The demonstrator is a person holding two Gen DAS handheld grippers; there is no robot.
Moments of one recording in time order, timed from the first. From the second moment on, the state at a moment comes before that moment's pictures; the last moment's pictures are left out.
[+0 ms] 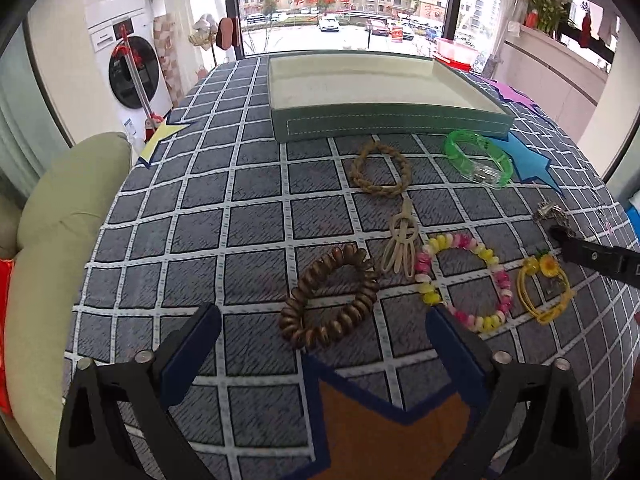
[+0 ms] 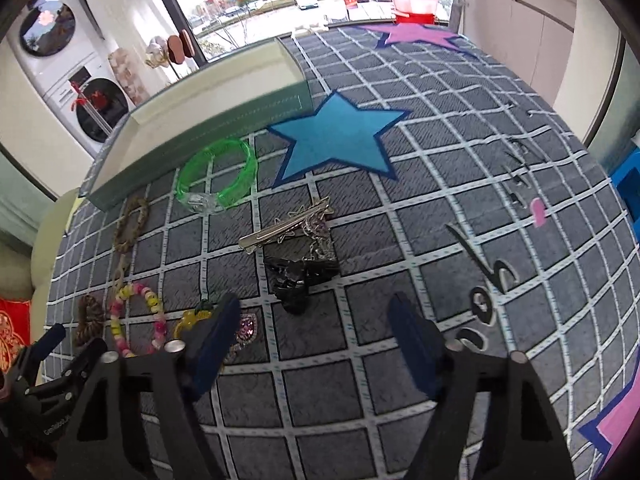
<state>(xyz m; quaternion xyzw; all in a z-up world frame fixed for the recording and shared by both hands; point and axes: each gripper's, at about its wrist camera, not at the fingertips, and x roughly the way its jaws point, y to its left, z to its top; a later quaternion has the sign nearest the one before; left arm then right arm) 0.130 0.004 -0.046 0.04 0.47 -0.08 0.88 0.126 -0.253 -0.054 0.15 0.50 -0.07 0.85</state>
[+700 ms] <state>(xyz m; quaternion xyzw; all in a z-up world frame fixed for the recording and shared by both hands) 0.121 0.005 -0.016 0.01 0.45 -0.15 0.88 0.114 -0.264 -0.027 0.18 0.47 -0.02 0.86</state>
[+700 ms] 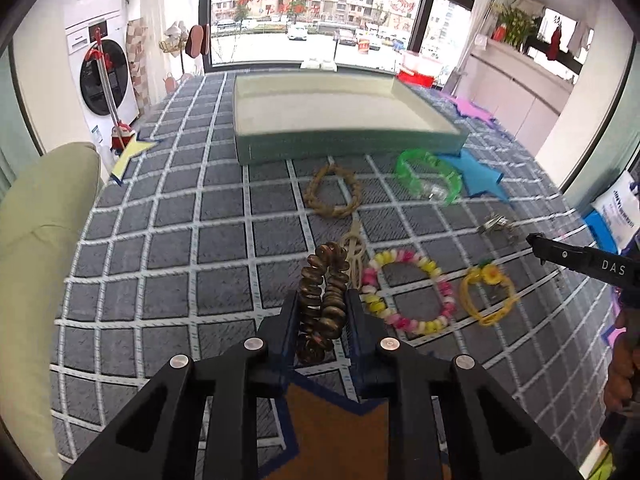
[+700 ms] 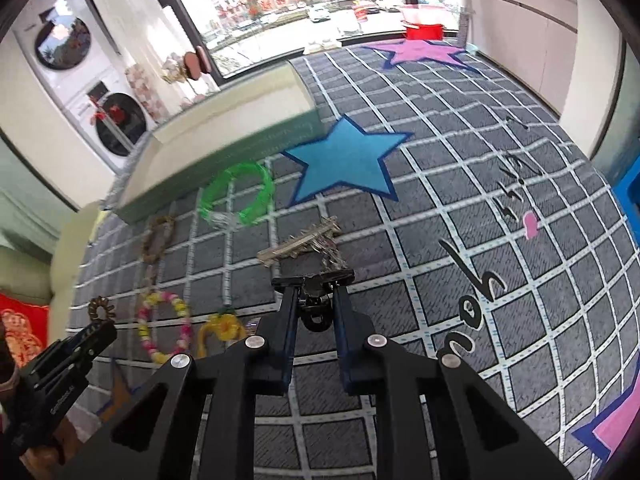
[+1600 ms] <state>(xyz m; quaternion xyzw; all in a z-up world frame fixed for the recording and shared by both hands) 0.325 -0.026 0.067 -0.01 0.39 -0.13 0.91 0.323 -0.257 0.069 0.14 0.43 0.07 0.89</state>
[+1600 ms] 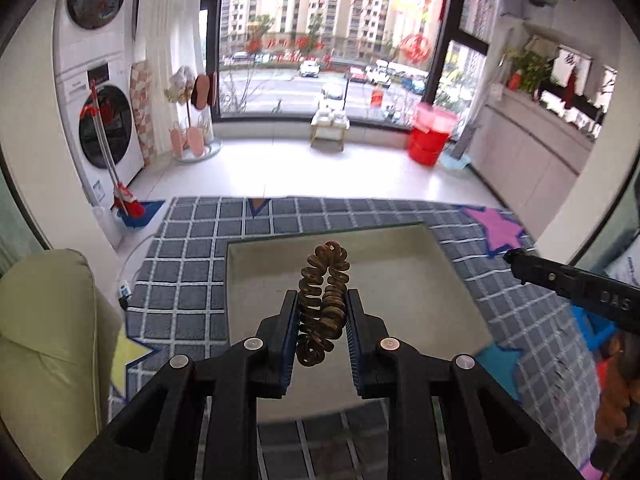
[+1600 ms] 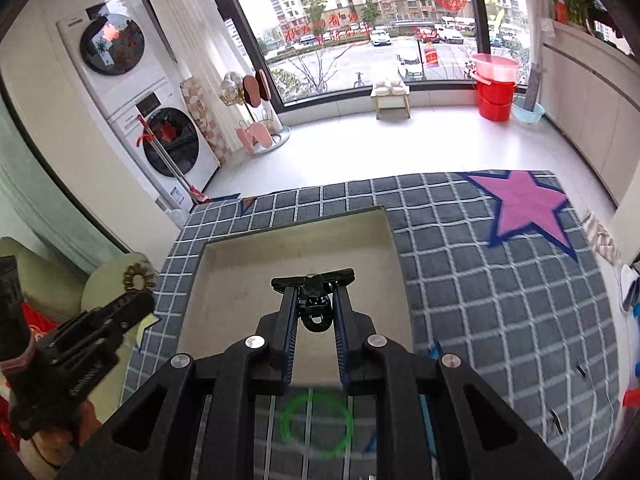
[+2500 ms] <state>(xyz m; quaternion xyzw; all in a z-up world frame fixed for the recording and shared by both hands) 0.373 -0.068 -0.039 0.11 0.43 -0.06 0.89 0.381 -0.232 -0.054 0.10 0.51 0.05 0.85</state>
